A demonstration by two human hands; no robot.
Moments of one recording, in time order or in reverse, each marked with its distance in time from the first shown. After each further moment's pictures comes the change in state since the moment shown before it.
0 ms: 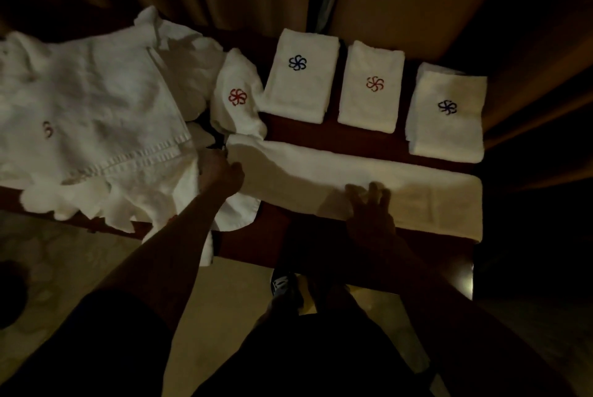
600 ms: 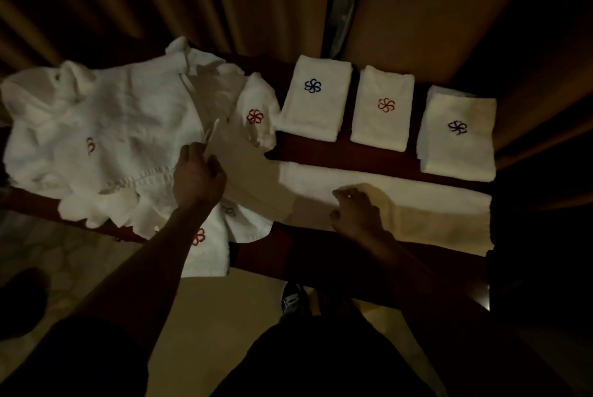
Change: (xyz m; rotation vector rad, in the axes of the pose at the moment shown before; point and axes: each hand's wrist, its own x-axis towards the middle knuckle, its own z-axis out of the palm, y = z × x) left_hand -0.023 -0.006 -0.073 0.166 0.441 0.317; right_hand 0.020 -0.061 -0.037 0.079 -0.118 -0.112
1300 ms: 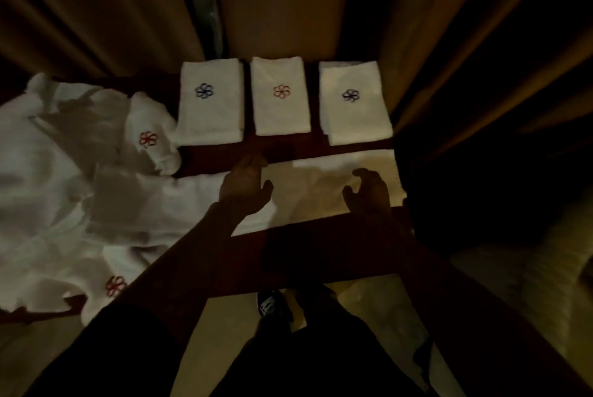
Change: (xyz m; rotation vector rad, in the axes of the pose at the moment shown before) left_hand -0.055 0.157 0.144 -0.011 -0.563 0.603; right_hand -0.055 0.156 -0.021 0.525 0.546 0.371
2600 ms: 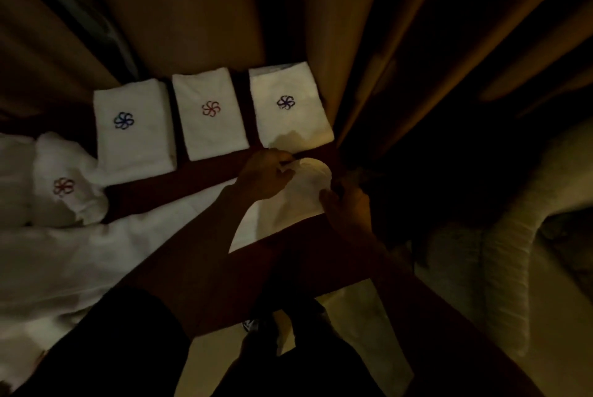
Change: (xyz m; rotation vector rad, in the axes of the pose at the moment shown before) left_hand 0.106 0.137 0.051 -0.125 -0.184 0.295; right_hand 0.015 0.047 -0.045 0.293 0.057 0.102
